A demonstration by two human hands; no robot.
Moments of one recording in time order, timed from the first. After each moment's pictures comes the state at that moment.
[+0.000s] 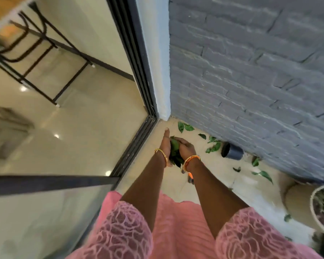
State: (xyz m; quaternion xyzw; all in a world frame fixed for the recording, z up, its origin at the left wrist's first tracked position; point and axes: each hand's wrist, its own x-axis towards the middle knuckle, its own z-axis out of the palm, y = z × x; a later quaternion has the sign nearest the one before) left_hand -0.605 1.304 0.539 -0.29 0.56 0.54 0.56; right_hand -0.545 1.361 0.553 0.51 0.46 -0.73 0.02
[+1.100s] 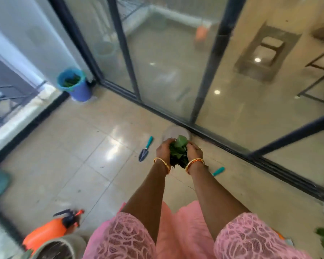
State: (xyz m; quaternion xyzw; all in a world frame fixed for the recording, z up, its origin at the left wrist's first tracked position) left_hand -0.077 0.768 0.609 -0.57 0.23 0.76 -0.19; right_hand -0.145 0.820 0.631 0.11 0.68 -0.58 0.43
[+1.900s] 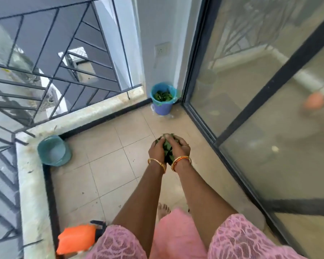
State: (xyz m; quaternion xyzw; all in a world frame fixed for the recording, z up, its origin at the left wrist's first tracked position) left_hand 0.234 0.344 0.626 -0.59 0.06 0.64 -0.48; right_hand 0.179 0.350 0.642 -0.08 0.59 -0.53 0.60
